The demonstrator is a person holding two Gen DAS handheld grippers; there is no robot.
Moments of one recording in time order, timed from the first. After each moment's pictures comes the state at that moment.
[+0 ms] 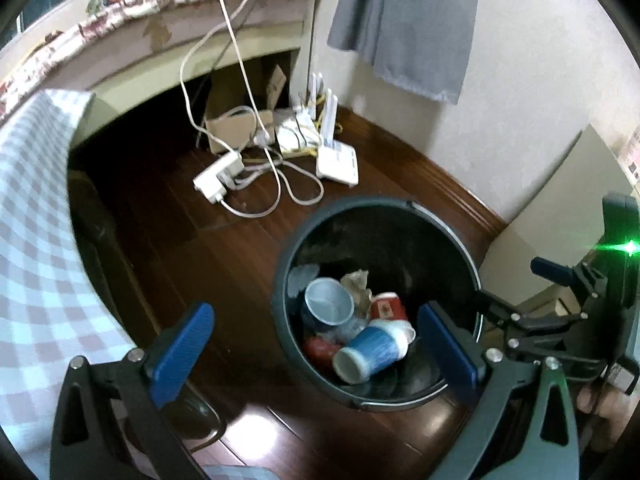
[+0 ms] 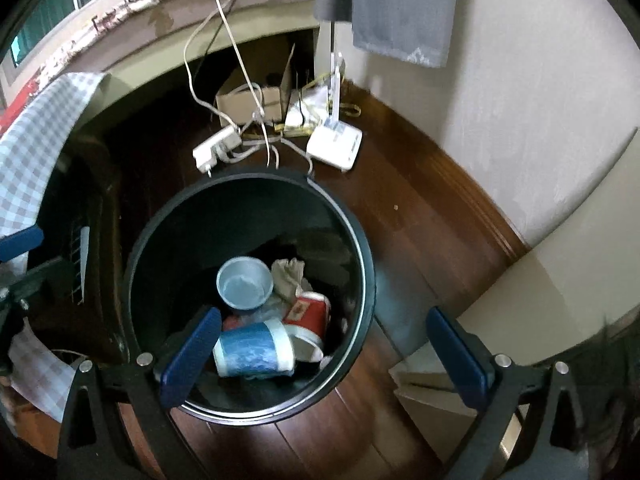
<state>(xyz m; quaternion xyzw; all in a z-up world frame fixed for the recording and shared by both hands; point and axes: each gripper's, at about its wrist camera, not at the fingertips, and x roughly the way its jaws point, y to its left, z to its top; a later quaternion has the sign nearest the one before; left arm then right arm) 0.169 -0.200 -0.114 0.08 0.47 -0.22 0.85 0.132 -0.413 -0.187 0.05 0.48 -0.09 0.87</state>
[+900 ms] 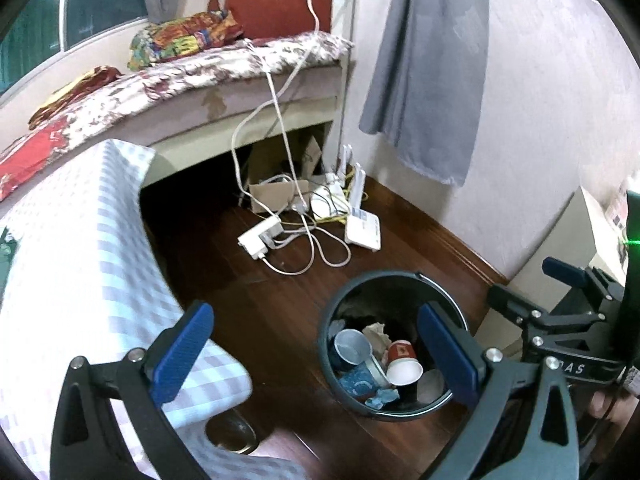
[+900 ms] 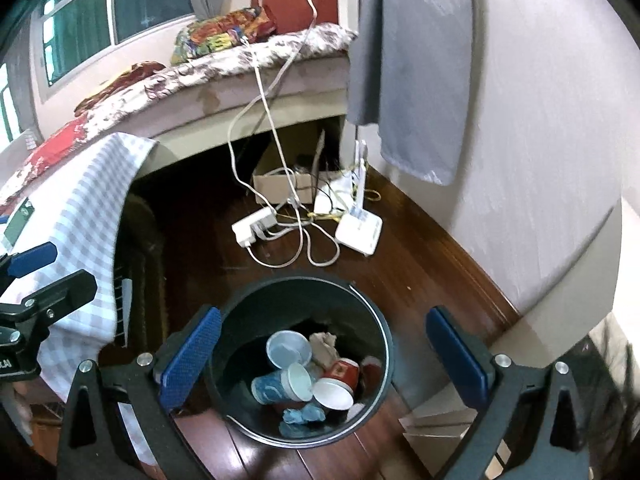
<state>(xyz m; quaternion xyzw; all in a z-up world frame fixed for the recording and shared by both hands) 0.147 -0.156 -0.032 0.04 0.38 -0.17 0.91 0.123 -0.371 -0.079 0.04 0.38 -0.05 0.92</state>
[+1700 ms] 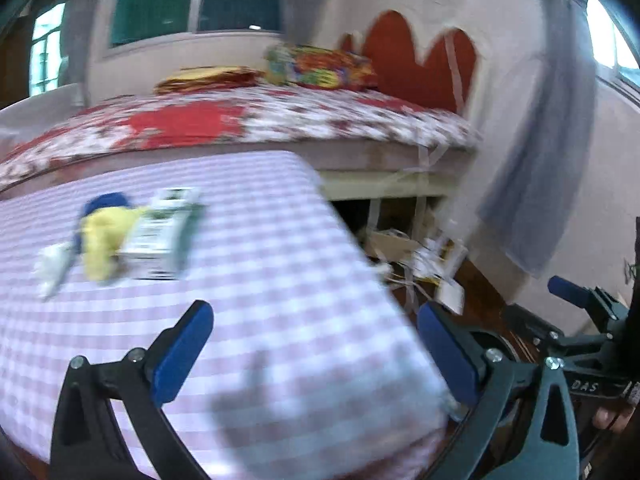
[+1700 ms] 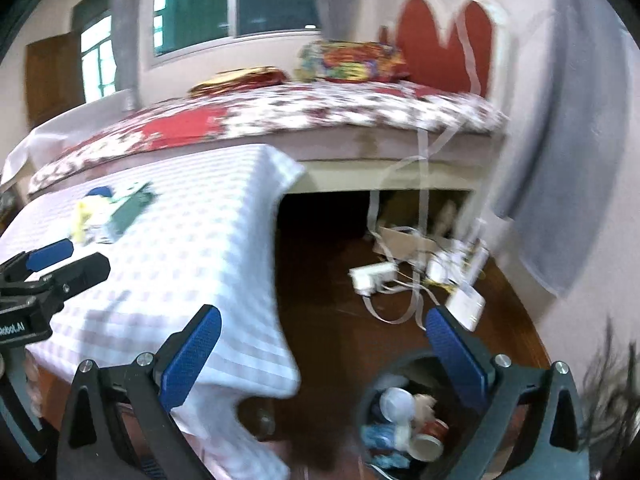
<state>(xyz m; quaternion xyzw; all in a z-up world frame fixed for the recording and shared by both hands) 0.112 0.055 0.010 -0.07 0.31 0.00 0.95 0.149 -0.161 -0.013 -0.05 0.32 0.14 0.93</state>
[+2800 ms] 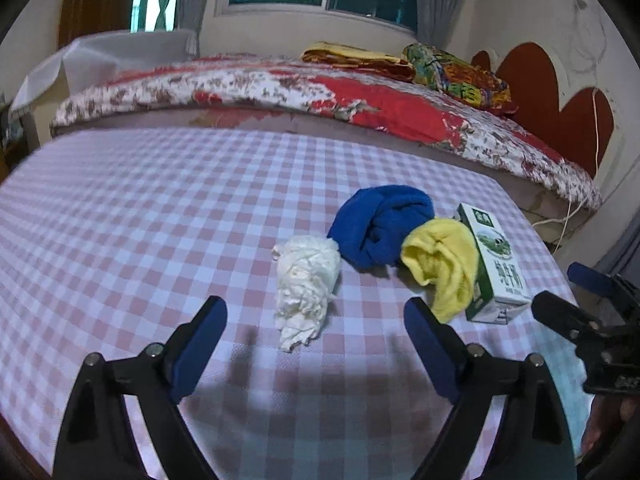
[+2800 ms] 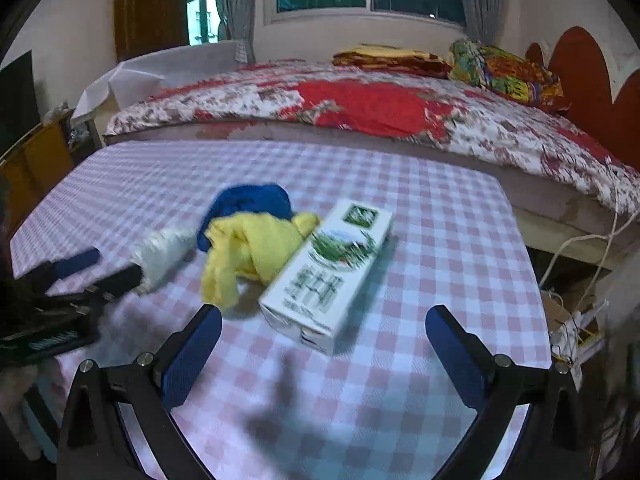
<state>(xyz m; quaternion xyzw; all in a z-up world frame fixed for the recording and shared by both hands) 0.127 0.313 -0.030 -0.14 0.34 0.14 0.92 0.218 0.140 -0.018 -0.11 0.34 0.30 0.88</state>
